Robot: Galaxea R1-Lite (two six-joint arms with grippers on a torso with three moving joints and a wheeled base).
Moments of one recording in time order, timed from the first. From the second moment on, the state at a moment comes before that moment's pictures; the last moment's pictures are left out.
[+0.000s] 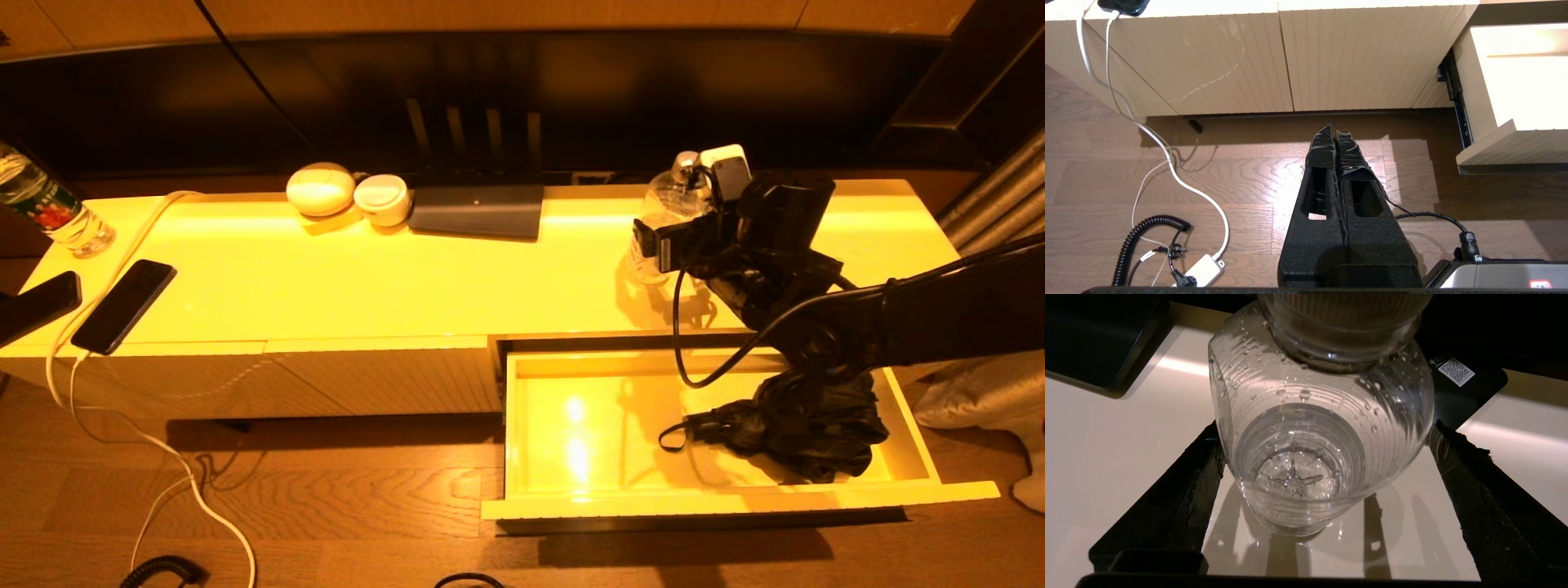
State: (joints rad) left arm 0.00 0.00 0.00 0.00 0.00 0.01; right arm 0.42 2.05 -1.36 -0.80 -0.32 -0.15
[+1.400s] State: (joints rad) left arm 0.00 0.00 0.00 0.00 0.00 0.01; right arm 0.43 2.24 -1.54 -1.14 -0.40 -0.35
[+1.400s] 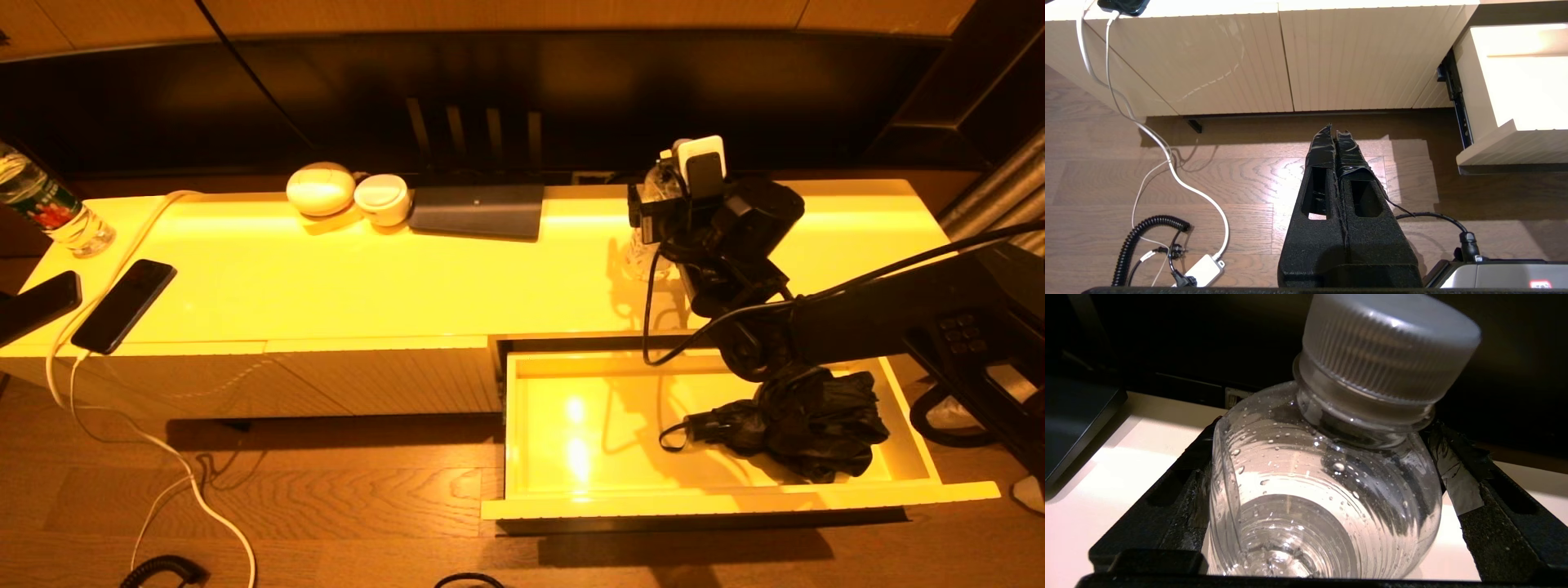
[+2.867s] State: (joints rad) left arm 0.00 0.00 0.00 0.00 0.00 0.01; right arm 0.44 1.96 -1.18 -0.95 -0.31 -0.58
